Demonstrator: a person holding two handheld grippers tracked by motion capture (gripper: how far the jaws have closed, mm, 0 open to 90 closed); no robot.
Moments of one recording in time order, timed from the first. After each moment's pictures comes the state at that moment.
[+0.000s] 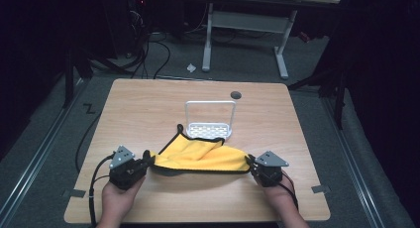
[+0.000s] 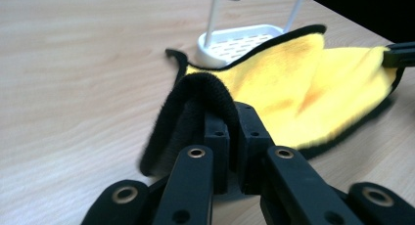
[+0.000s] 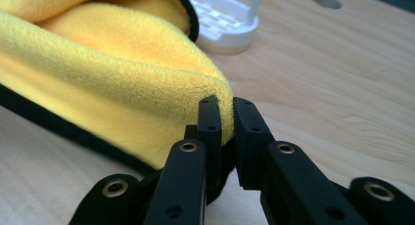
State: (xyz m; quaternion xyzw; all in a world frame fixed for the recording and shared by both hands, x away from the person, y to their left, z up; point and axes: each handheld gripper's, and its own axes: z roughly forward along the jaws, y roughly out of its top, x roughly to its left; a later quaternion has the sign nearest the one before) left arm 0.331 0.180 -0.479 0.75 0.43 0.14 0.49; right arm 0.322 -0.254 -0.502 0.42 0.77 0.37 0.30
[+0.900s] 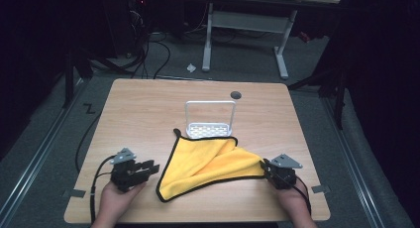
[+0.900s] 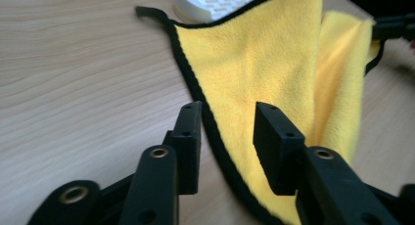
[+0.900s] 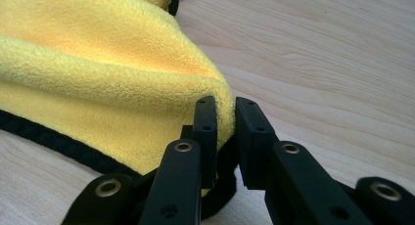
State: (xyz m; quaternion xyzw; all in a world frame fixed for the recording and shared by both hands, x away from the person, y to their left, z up) left arm 0.351 0.169 -0.506 0.79 0.40 0.06 0.46; right arm 0.316 -0.294 -0.517 0.47 0.77 0.33 0.29
